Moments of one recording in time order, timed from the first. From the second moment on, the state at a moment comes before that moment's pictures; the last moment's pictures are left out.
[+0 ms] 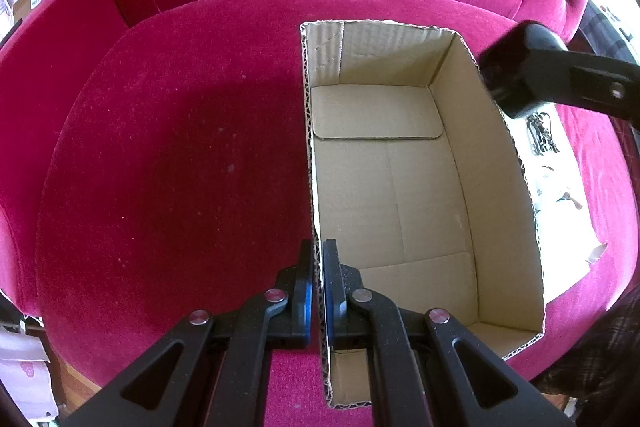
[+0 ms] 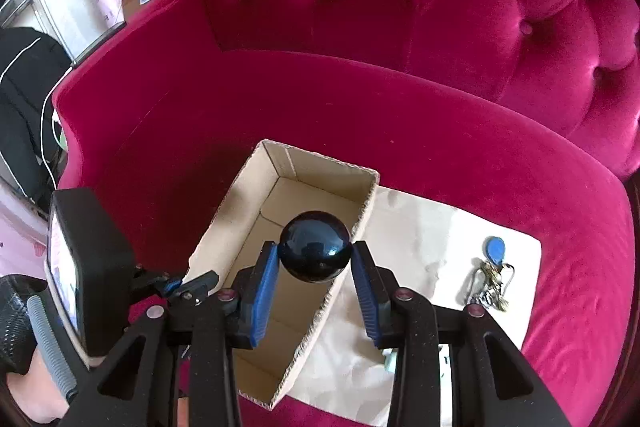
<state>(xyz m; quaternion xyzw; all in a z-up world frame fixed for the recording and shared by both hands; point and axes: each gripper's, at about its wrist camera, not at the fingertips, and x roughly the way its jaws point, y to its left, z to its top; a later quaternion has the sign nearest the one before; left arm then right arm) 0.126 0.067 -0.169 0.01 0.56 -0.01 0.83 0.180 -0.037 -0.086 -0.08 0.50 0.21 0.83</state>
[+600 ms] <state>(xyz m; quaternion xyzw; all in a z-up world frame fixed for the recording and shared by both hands) 0.128 0.069 -0.168 0.01 0.56 -0.01 0.83 0.196 -0.022 -0.109 -0.08 0.51 0.24 0.82</state>
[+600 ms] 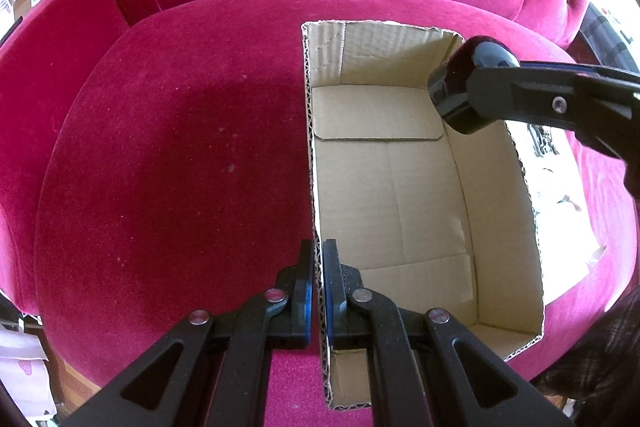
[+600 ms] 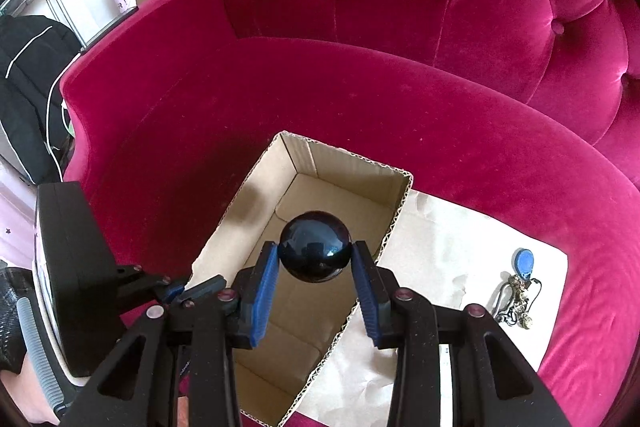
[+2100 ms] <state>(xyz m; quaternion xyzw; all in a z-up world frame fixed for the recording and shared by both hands) 0.128 0.072 -0.168 0.00 0.56 -0.01 0.83 0.202 -0.161 -0.094 -0.07 0.55 0.10 0.83</state>
